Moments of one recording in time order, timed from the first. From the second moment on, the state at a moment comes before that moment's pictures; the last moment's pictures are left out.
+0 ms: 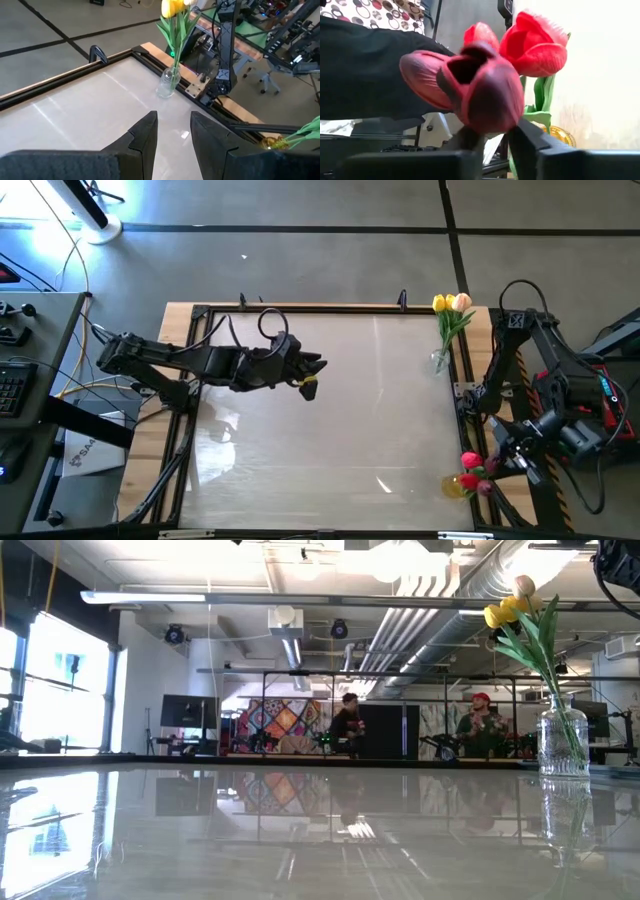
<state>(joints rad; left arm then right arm) -0.18 1.46 1.41 -0.39 -0.60 -0.63 1.52 0.99 1.27 -1.14 0.53 1.41</state>
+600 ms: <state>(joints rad) -0.20 1.46 1.41 -0.39 -0.61 -0.64 1.52 0.99 1.30 -1.15 0.60 1.41</state>
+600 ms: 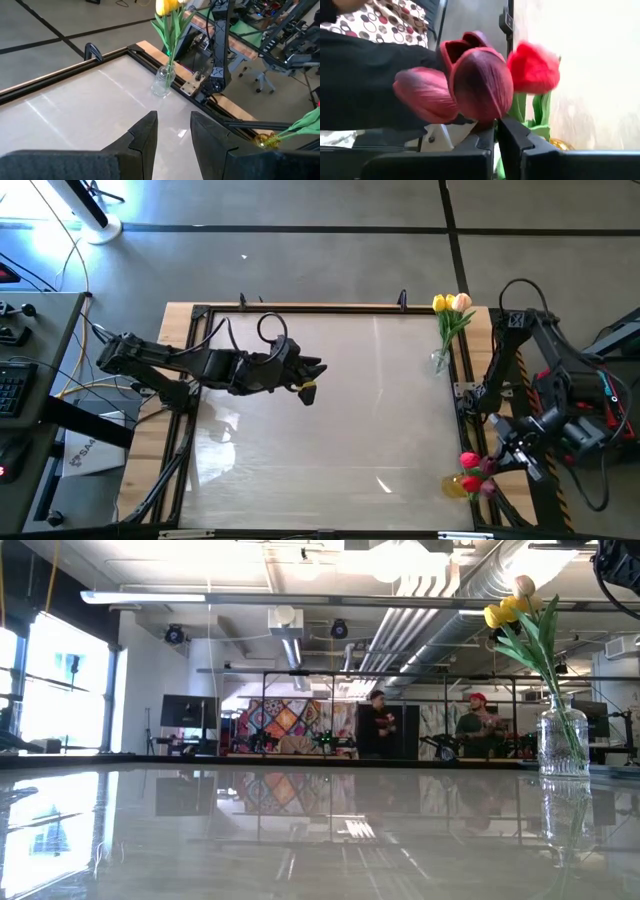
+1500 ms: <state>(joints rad) -0.25 1.45 1.41 -0.44 -0.62 -0.68 1.52 1.04 1.61 -1.47 0.64 1.29</state>
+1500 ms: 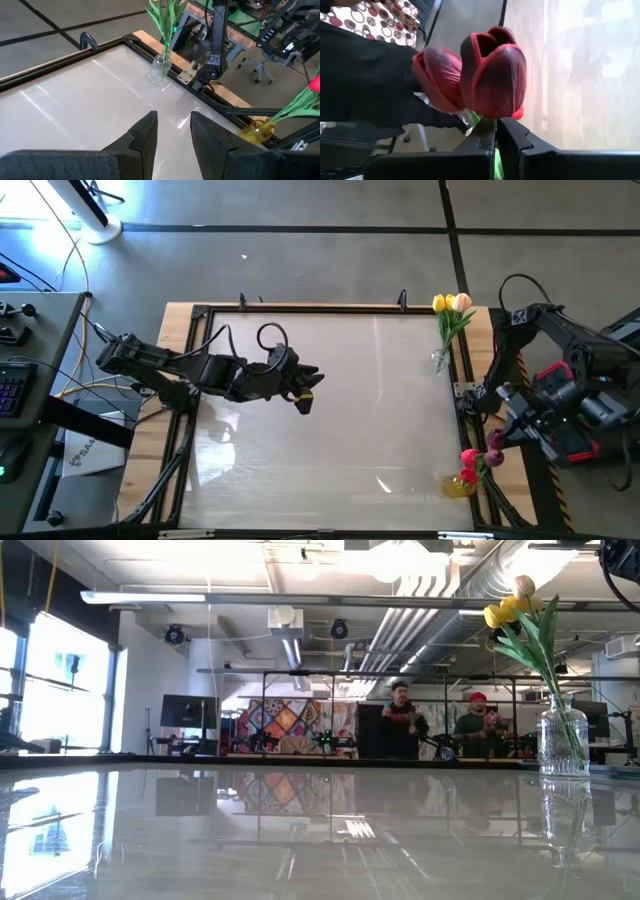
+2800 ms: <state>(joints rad) -0.23 1.49 1.41 -0.43 -0.62 -0.70 1.52 1.10 1.69 -1.53 0.70 1.28</state>
